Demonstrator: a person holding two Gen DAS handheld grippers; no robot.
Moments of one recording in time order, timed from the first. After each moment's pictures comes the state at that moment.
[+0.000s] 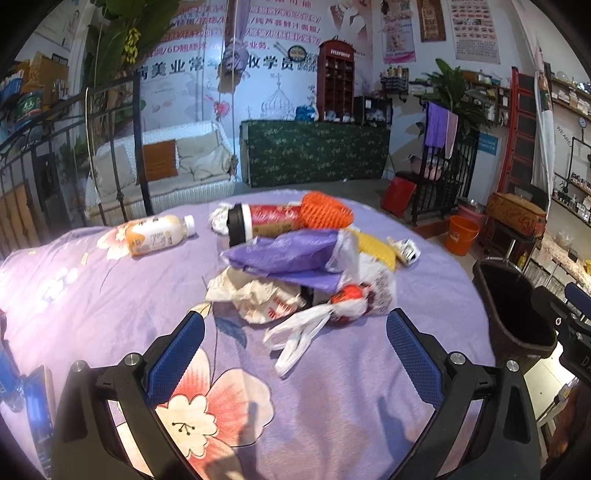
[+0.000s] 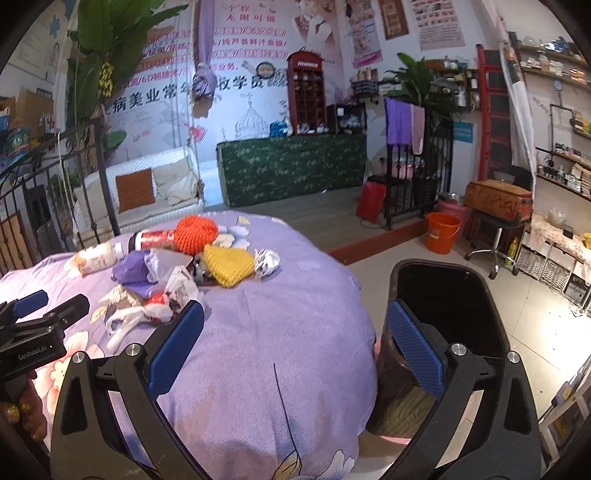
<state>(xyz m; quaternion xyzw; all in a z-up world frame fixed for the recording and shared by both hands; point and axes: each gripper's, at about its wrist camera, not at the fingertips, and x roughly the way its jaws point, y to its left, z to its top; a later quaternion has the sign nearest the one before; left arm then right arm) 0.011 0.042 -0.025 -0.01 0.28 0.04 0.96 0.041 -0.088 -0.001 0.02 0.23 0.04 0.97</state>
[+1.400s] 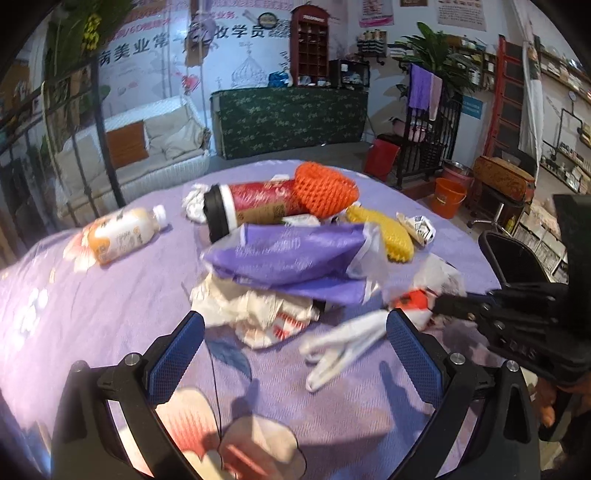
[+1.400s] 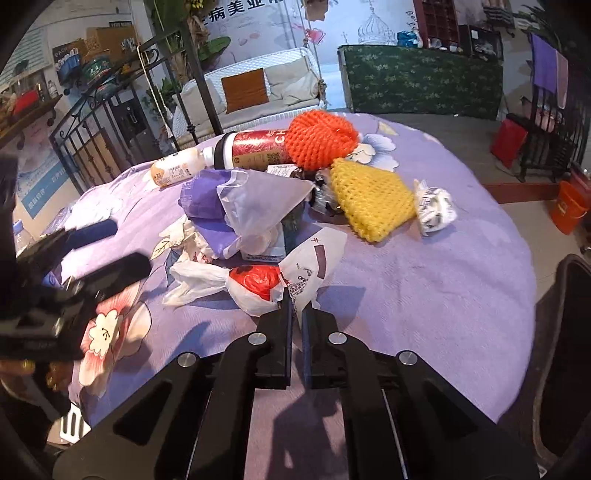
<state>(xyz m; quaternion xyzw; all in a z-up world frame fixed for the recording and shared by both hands) 0.074 0.056 -0.021 0.02 0.33 -0.03 0.94 0.155 -0.021 -0.036 -0.01 0.39 0.26 0.88</state>
